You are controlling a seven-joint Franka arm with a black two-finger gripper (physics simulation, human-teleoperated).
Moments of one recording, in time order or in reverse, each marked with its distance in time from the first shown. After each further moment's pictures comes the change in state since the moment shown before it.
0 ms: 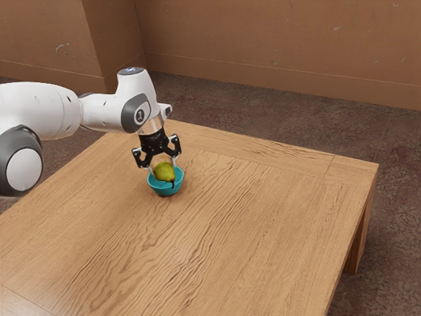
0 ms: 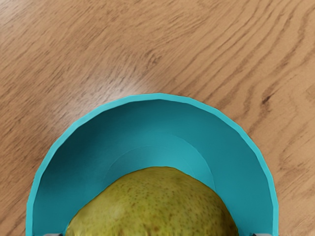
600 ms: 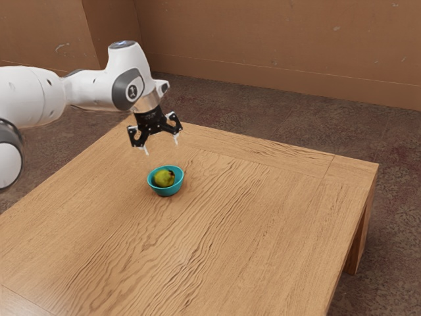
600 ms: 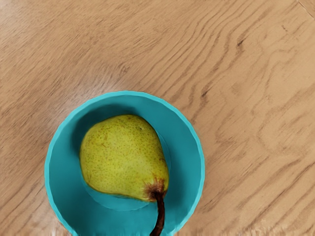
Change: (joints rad) arm -0.003 -0.123 -0.014 -0.014 -0.008 -0.055 0.030
